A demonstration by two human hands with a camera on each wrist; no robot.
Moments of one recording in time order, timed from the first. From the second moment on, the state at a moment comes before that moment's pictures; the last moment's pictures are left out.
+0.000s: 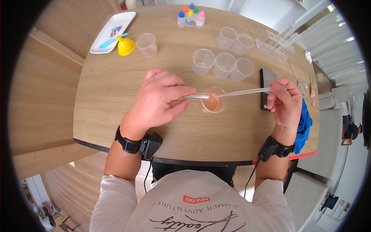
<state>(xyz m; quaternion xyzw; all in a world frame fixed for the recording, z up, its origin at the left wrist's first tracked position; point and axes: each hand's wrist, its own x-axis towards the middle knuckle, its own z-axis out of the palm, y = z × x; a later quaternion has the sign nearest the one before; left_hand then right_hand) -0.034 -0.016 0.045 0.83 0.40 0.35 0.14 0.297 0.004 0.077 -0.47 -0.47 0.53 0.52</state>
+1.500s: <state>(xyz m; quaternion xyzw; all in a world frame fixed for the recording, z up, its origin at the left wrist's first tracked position) -0.034 -0.015 0.044 0.84 0.40 0.35 0.13 0.252 -0.016 0.070 -0.53 -0.56 0.47 0.44</state>
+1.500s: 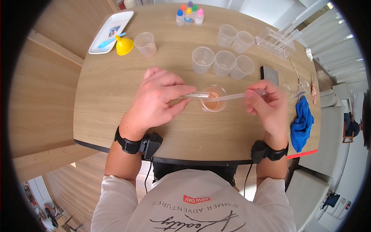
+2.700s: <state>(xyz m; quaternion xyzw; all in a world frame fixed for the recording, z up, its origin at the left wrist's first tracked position) -0.035 -0.016 0.044 0.83 0.41 0.35 0.14 0.283 -0.018 0.084 -0.47 -0.57 0.42 0.53</state>
